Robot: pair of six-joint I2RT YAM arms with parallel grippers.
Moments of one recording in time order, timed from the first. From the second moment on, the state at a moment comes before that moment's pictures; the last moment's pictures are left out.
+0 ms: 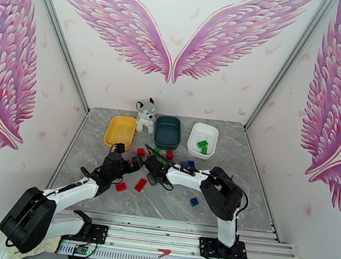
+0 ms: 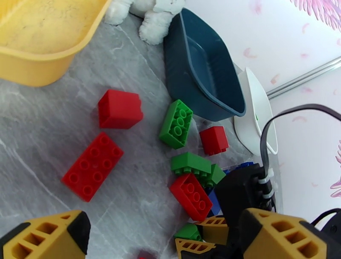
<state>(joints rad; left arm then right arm) -0.45 1.18 0.41 0.28 0.06 -0.82 0.91 1.97 1.26 -0.48 0.18 0.39</state>
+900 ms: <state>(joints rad) -0.71 1.22 0.54 0.26 -0.02 -0.66 0.52 1.67 1.24 -0.48 0.30 0.40</state>
